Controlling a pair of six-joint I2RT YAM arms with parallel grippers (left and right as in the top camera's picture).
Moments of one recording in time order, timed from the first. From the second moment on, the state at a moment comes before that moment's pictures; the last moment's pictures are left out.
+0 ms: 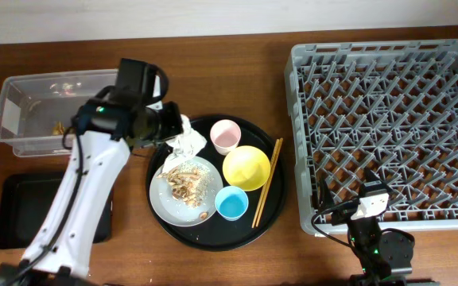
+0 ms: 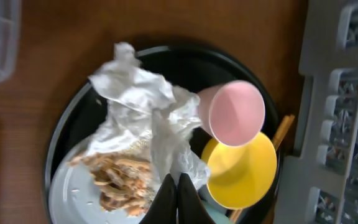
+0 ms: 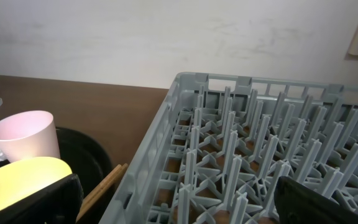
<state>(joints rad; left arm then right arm) -0.23 1.57 1.49 -1.02 0.15 -0.46 0.02 0.01 0.01 -0.07 -0.13 -0.03</state>
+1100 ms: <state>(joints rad) 0.19 1.71 1.49 -0.47 -0.12 -0.48 0.02 0.01 0.01 -0.07 -0.13 -0.03</state>
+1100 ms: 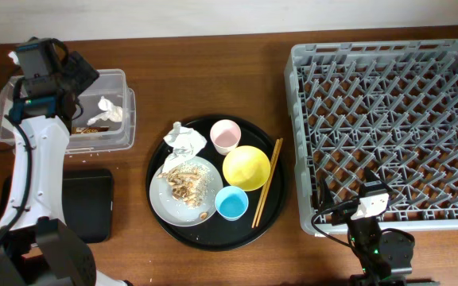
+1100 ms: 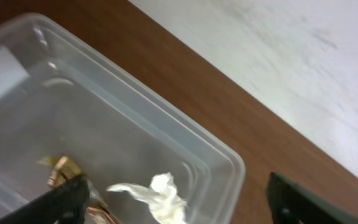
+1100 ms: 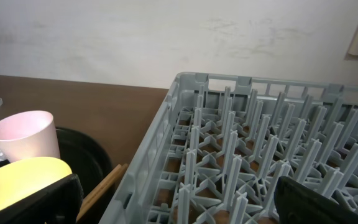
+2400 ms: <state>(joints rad) -0.25 2.05 1.49 -0.83 0.07 -0.39 0.02 0.01 0.01 -0.07 -0.13 -0.03</state>
